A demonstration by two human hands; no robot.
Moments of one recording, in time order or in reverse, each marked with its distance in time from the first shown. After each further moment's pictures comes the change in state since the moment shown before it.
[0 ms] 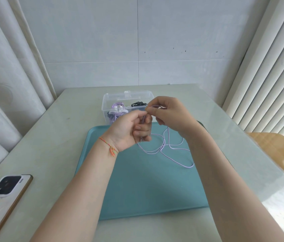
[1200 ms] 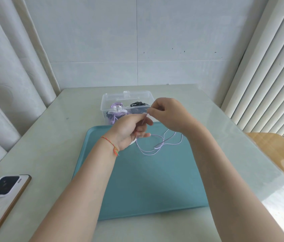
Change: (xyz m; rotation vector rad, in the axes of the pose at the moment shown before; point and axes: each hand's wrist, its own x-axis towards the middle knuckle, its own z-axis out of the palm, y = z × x) left_hand 0.014 -0.008 -0.005 0.173 0.245 0.069; right_hand 0.003 -0.001 -0.003 -0.403 0.002 -0.027
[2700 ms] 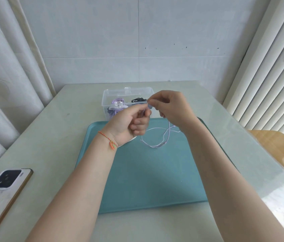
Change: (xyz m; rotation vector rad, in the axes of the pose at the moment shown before) left_hand -0.009 0.007 -0.005 -0.129 -0.196 -0.008; right_hand 0.000 0.002 0.004 0.342 0.107 0.004
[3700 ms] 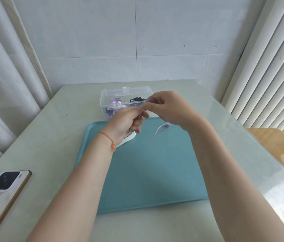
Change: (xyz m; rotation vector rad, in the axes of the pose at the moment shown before) left_hand 0.003 -0.005 -0.001 0.331 0.247 0.119; right_hand -0.009 -0.015 -0.009 -0.147 -0.179 0.012
